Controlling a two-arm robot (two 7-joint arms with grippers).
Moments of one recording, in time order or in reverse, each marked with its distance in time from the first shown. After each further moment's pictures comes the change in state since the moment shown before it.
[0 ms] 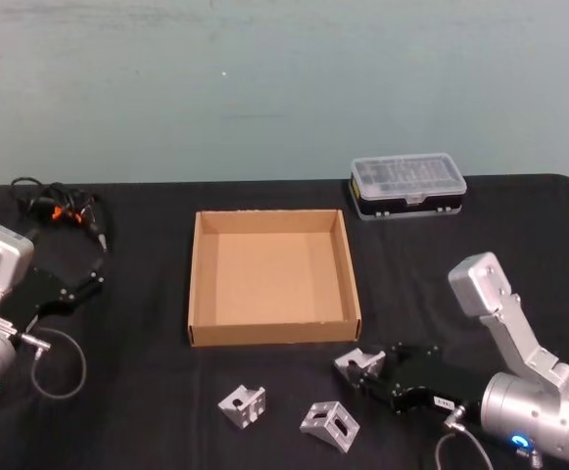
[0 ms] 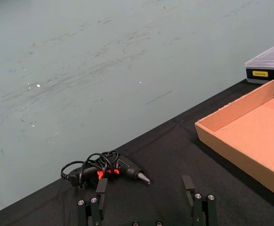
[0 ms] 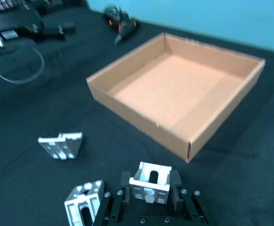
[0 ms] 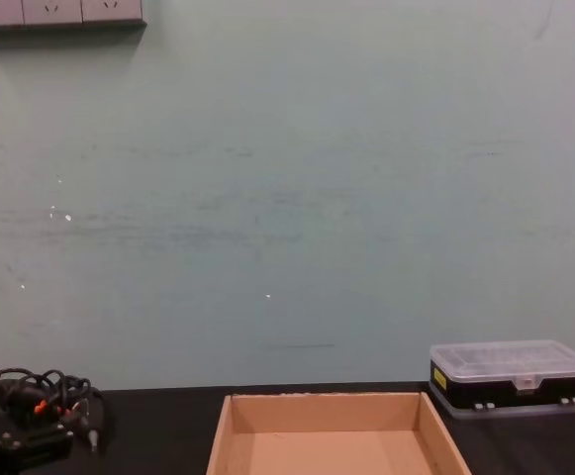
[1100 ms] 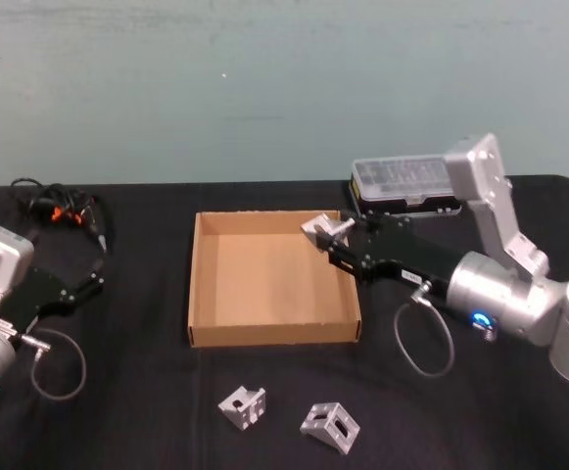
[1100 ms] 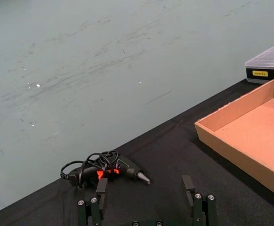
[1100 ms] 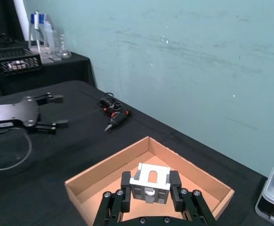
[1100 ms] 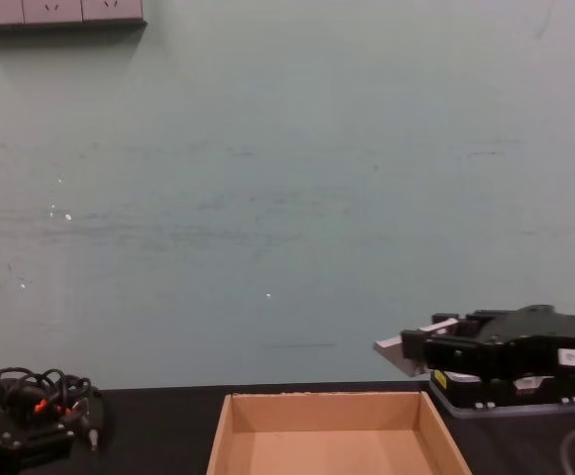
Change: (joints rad) left arm 0.000 0.000 0.000 0.000 0.000 0.000 0.000; right arm 0.271 -0.134 -0.013 0.168 -0.051 -0.170 0.082
